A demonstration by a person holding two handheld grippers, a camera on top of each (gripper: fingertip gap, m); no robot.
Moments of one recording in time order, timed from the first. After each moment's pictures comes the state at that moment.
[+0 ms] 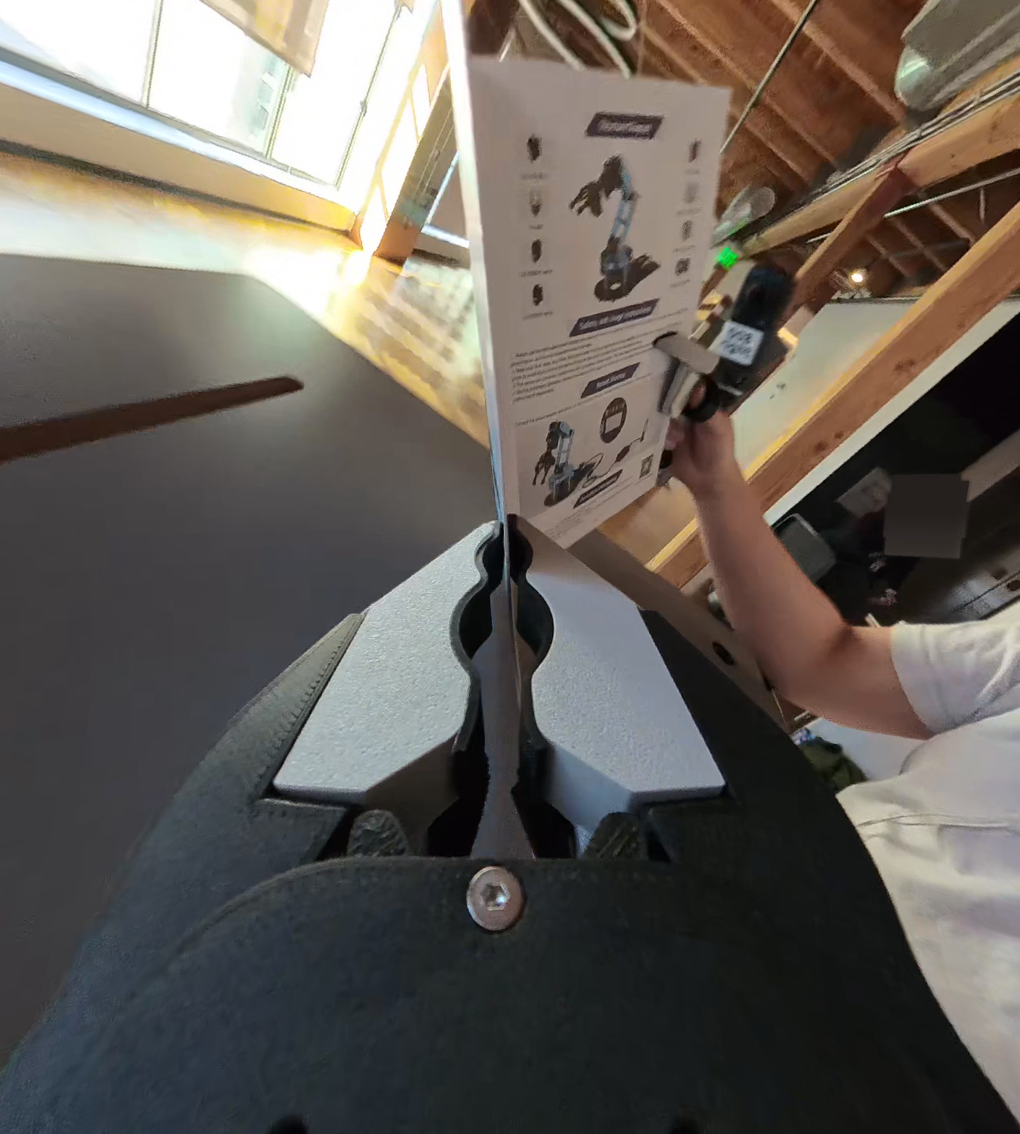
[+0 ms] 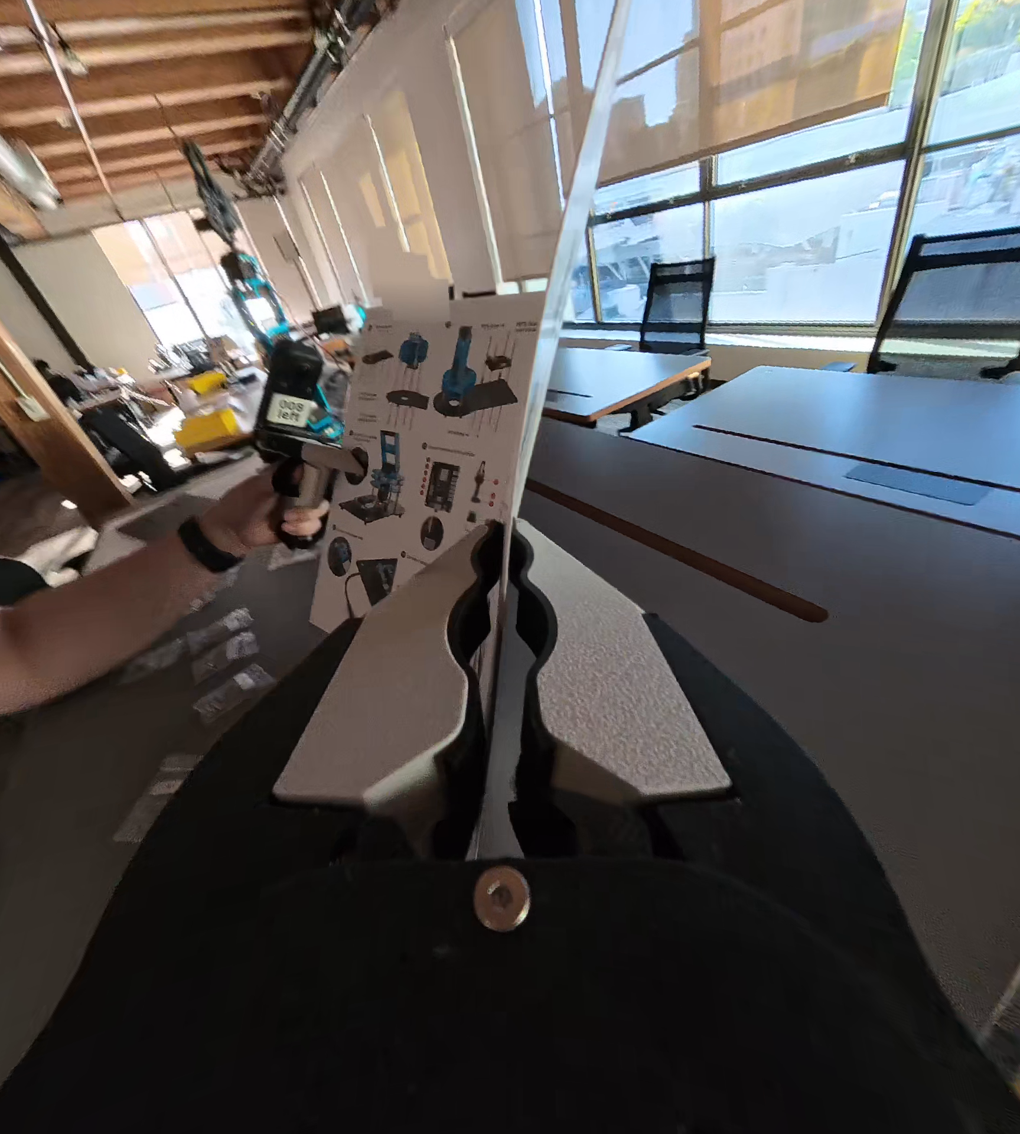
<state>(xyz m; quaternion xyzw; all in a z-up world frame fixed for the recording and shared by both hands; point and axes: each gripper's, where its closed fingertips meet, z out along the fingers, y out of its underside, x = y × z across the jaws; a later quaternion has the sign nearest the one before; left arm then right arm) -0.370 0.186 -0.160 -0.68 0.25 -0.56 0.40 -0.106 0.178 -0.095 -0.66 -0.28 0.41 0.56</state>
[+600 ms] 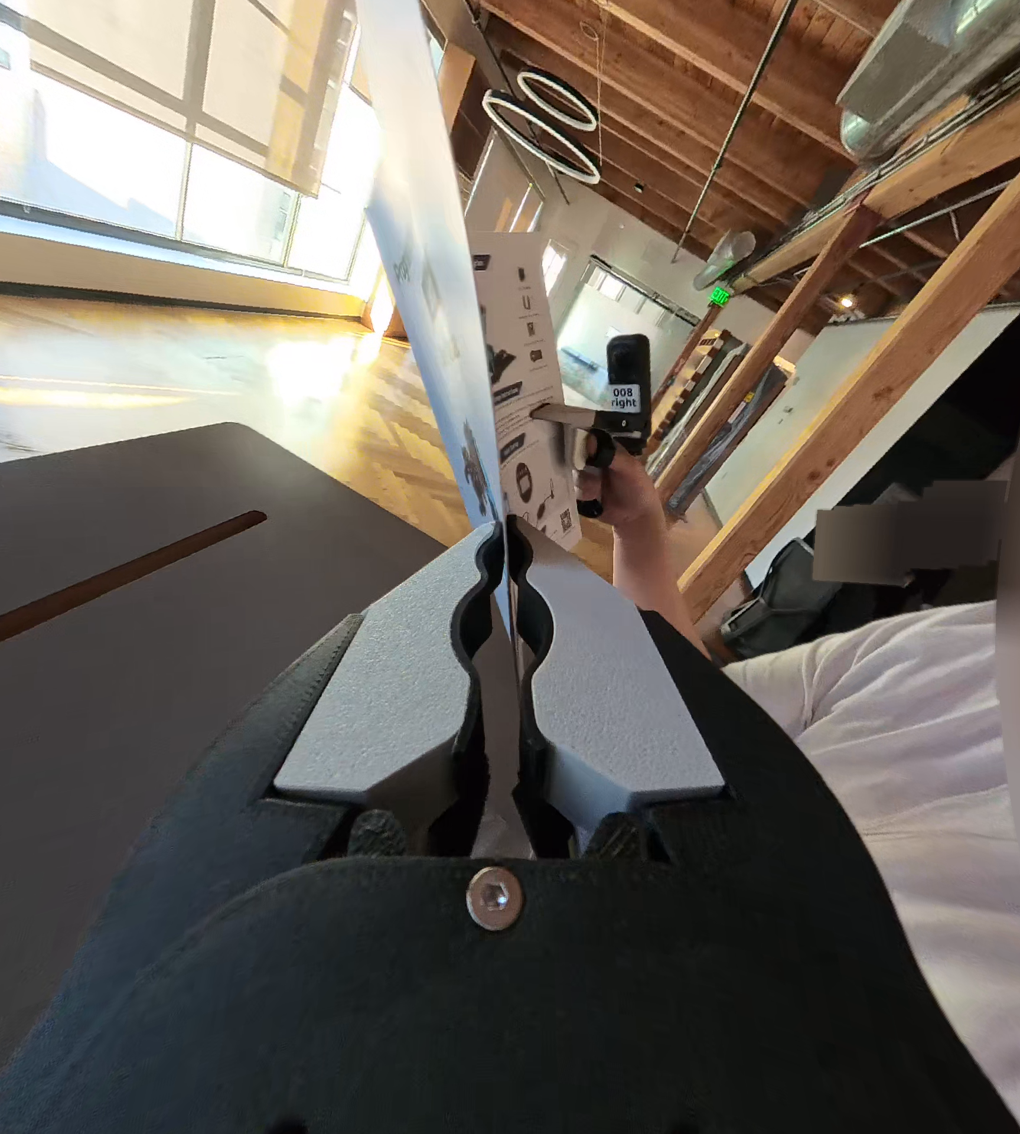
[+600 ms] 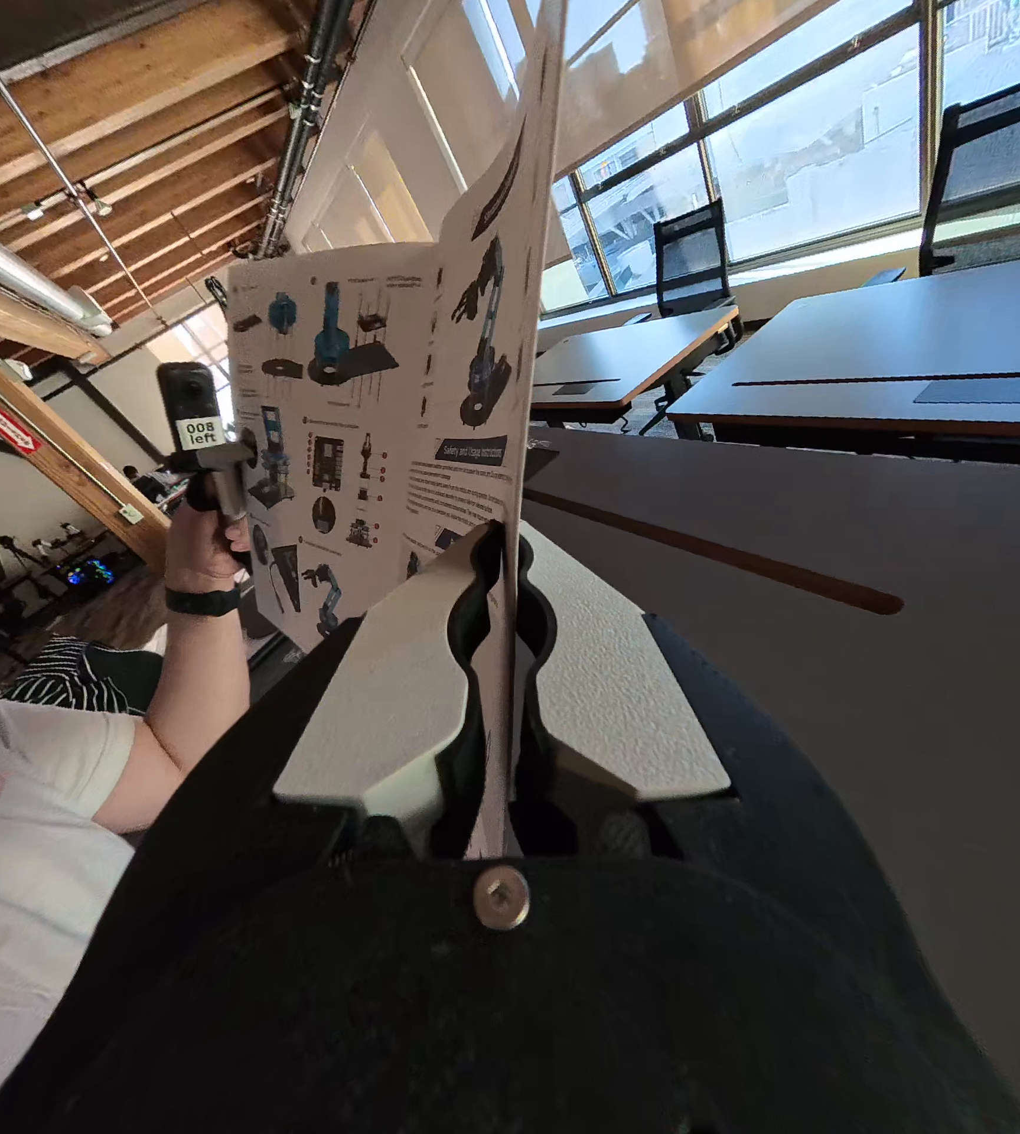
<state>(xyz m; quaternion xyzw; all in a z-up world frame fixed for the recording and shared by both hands) -0.394 0.134 -0.019 -0.65 0.26 -0.54 0.46 -0.112 0.194 -0.048 -0.69 -0.20 0.47 0.50</state>
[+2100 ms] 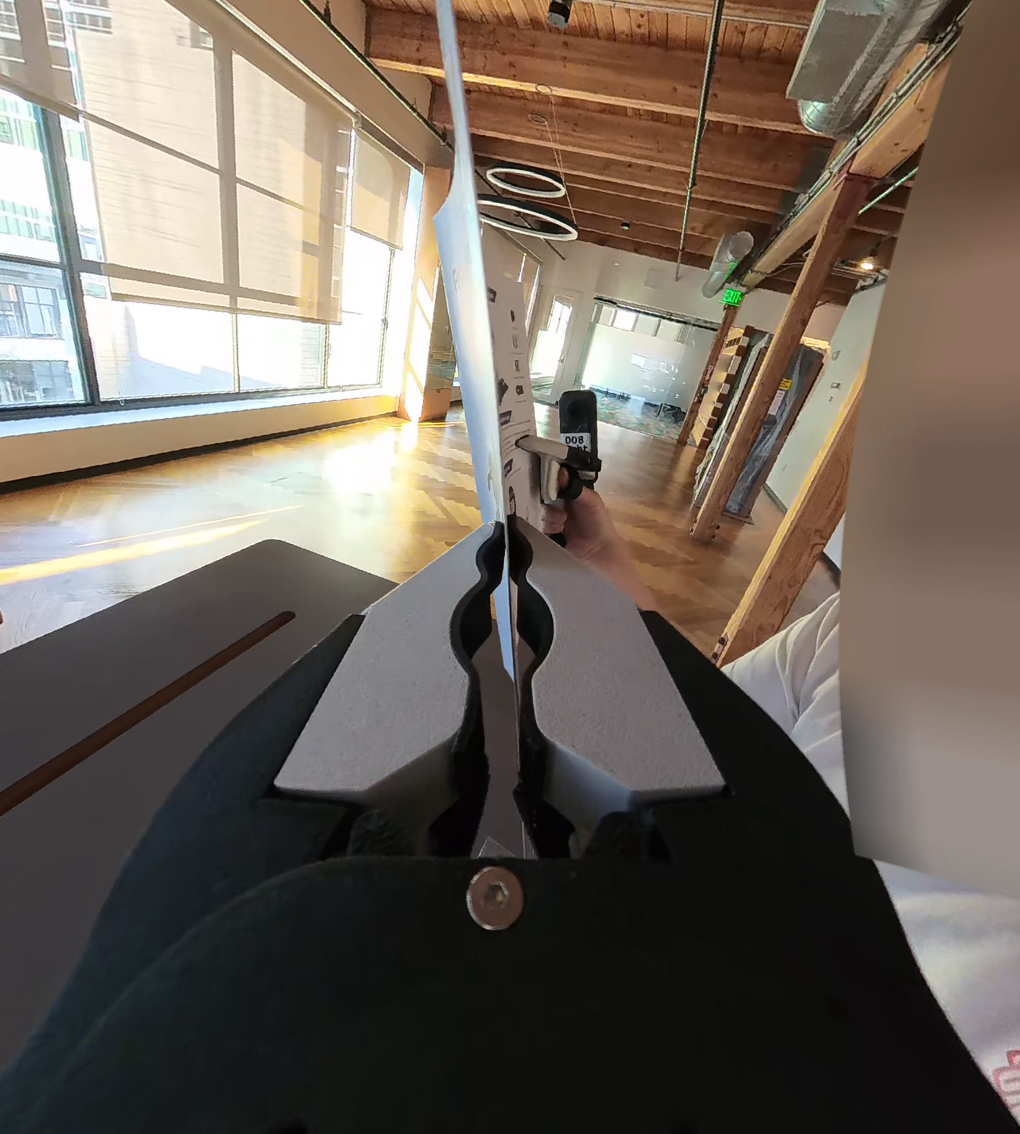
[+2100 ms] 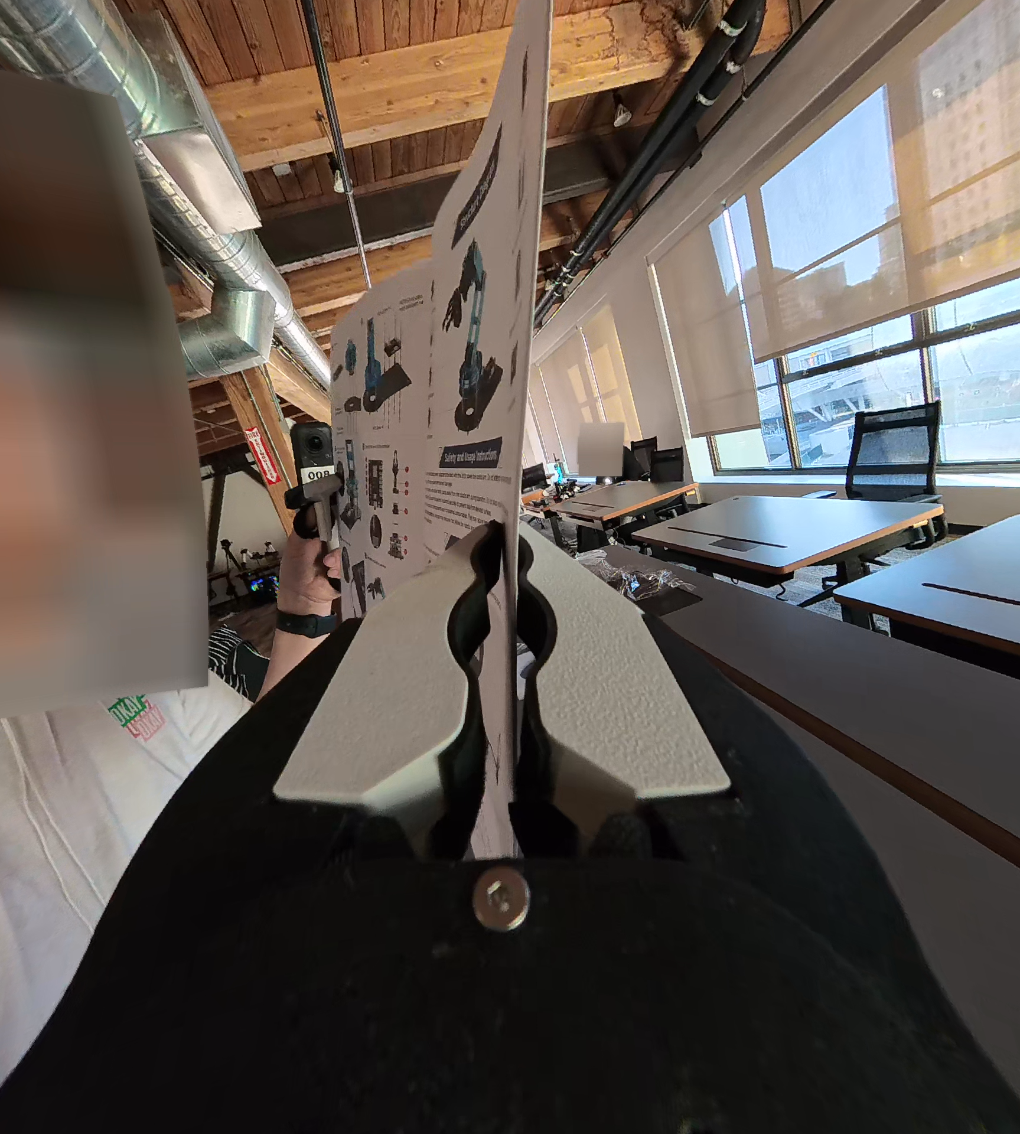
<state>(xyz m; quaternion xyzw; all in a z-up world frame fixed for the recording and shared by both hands) -0.402 0.068 0.042 -0.59 0.32 -0.49 0.56 -0.120 0.160 0.003 -0.52 -0.27 0.59 0.56</state>
